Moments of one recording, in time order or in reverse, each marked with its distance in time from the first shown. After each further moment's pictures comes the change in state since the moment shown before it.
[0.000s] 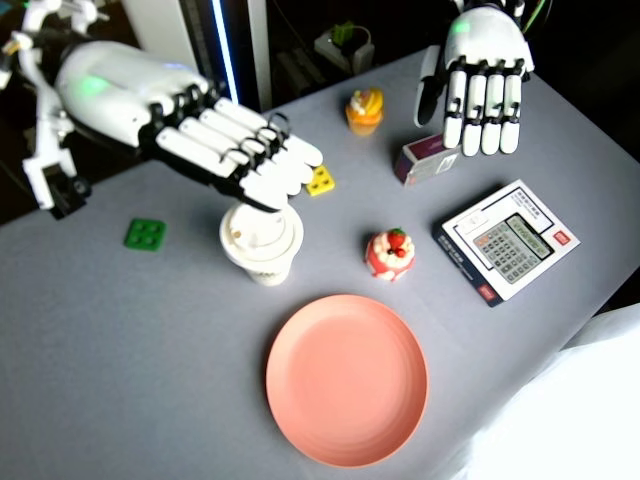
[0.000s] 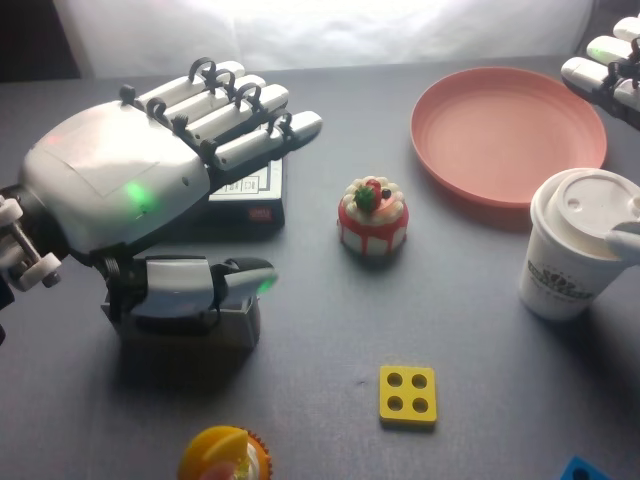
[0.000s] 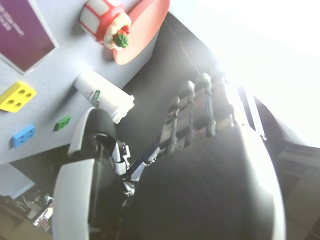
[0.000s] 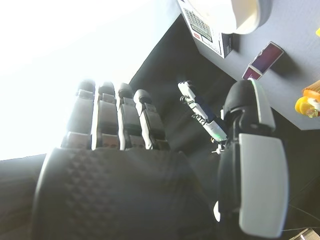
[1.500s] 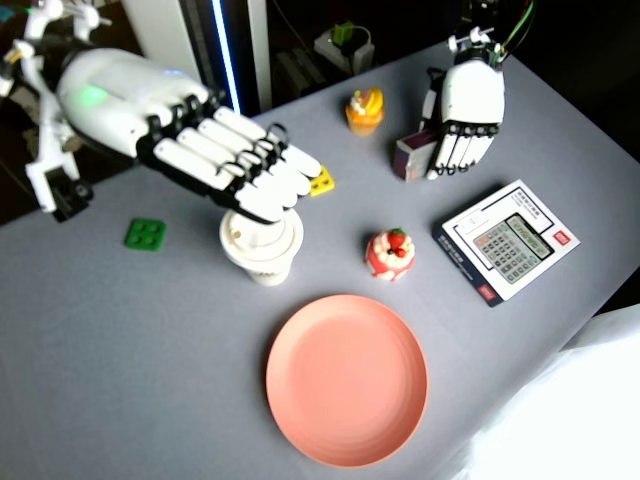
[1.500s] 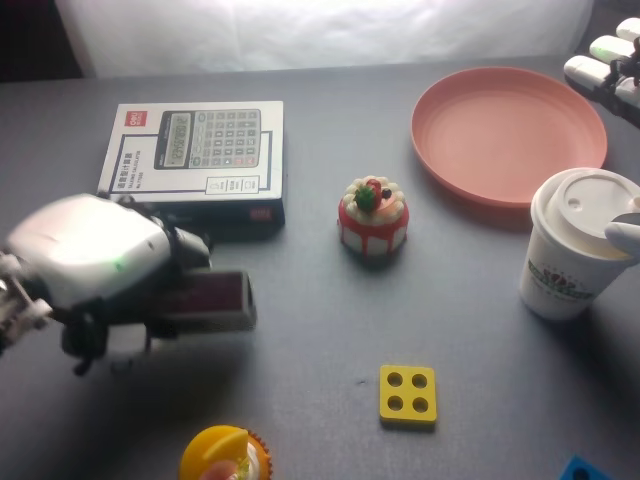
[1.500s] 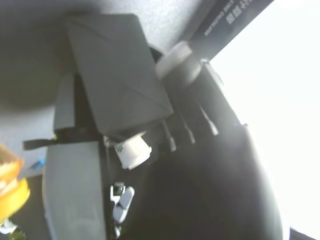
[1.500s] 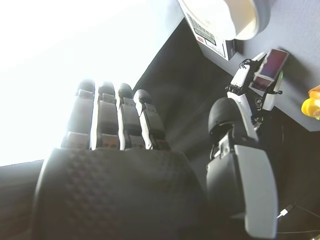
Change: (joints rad) left arm 0.151 -0.045 0.051 -0.243 0.056 0.006; right arm 0.000 -0.008 0.001 0.031 0.000 0.000
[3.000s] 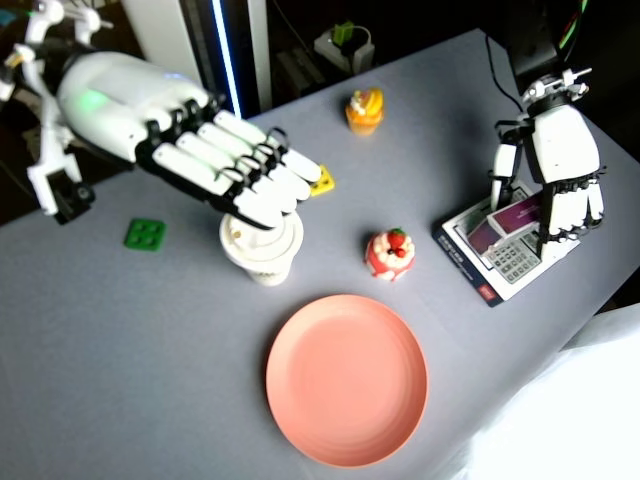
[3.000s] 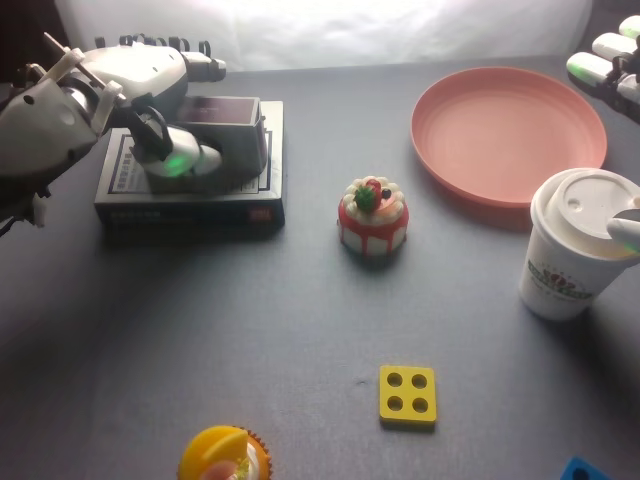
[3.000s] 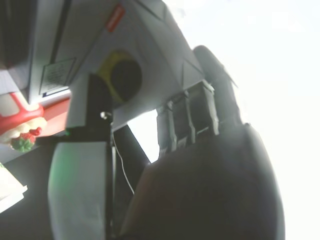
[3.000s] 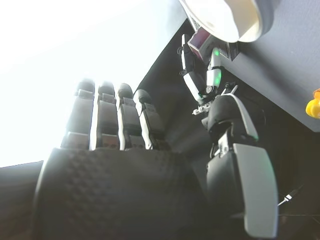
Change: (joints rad) left arm -0.395 -0.296 0.459 -0.584 0.336 0.360; right arm -0.001 -0.008 0.006 0.016 0.008 0.000
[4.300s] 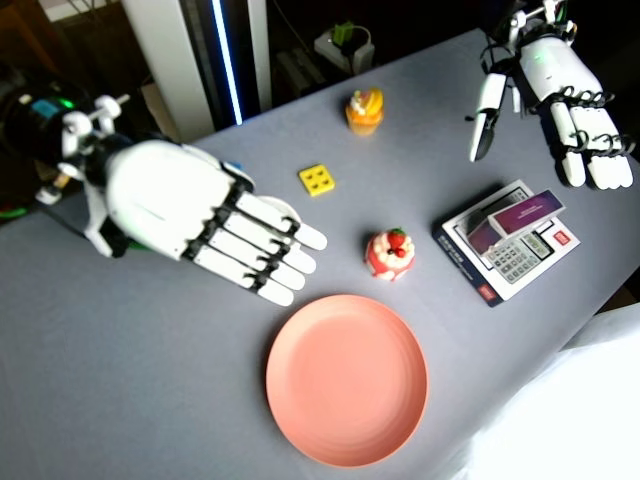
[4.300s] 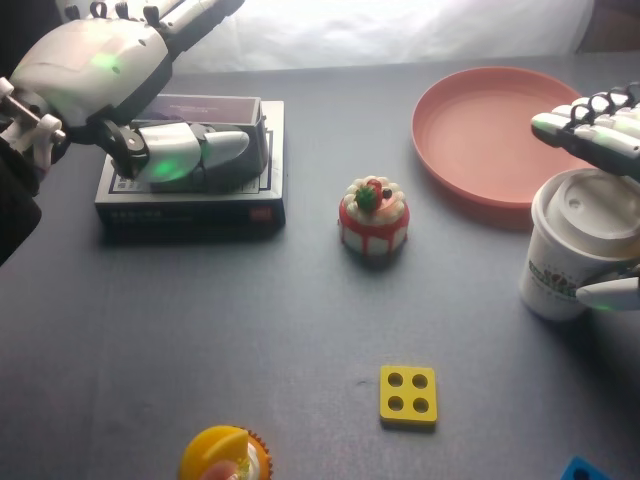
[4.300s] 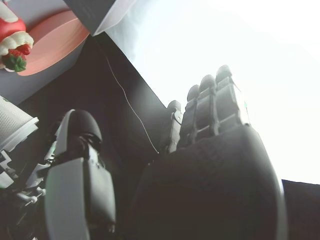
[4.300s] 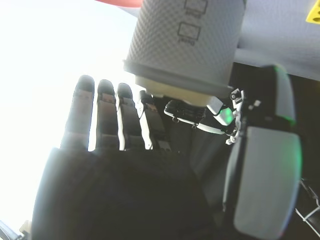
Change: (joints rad) left arm 0.127 0.184 -0.254 0.527 -0.391 -0.488; right arm 0.026 -0.213 0.278 -0.077 -0.214 0.479
